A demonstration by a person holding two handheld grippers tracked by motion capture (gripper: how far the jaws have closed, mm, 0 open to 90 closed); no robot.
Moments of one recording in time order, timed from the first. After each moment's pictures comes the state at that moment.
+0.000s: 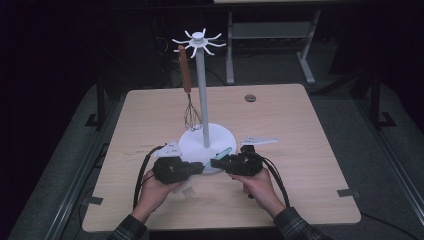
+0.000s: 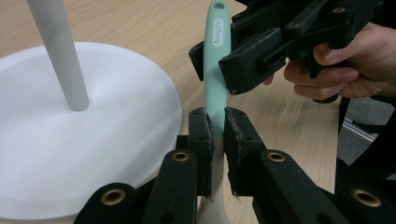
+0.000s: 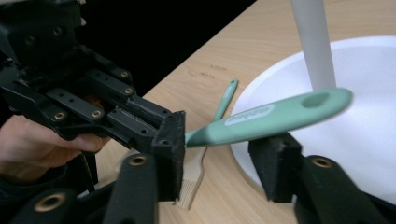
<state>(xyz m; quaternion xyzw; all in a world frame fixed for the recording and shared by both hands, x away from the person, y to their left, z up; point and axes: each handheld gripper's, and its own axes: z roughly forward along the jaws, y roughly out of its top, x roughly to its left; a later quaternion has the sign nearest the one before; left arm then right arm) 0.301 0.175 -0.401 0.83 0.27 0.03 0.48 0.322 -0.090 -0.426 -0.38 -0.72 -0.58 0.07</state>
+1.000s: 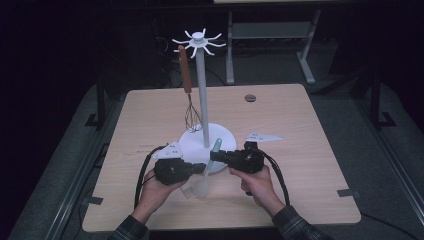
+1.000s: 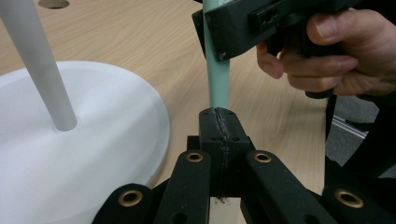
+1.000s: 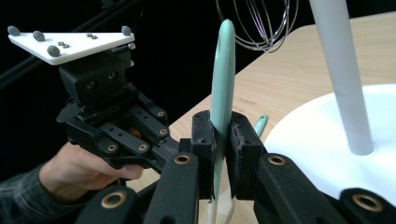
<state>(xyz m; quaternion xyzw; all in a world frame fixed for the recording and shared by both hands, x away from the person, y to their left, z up) 0.296 0.173 -0.393 0.83 0.24 0.03 0.50 0.319 -0.092 -0.405 -0.34 -0.69 -0.63 0.07</state>
